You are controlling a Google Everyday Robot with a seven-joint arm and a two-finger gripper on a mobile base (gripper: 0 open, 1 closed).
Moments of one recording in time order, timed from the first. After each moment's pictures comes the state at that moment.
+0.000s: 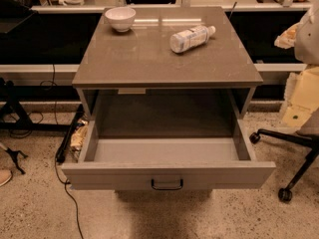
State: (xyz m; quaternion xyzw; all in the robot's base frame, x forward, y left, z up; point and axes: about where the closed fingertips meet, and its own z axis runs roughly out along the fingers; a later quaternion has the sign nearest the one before) arm 0.438 -0.217 0.977 -0.60 0.78 -0.03 0.16
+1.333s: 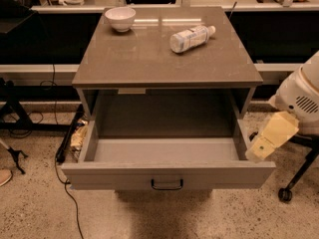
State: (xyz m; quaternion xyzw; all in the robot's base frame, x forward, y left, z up) arm 0.430 -0.220 0.865 -0.46 0.87 0.10 0.13
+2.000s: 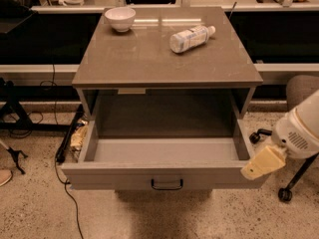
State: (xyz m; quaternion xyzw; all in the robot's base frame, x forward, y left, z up) arm 0.397 -0.225 0.793 -0.37 0.91 0.16 0.10
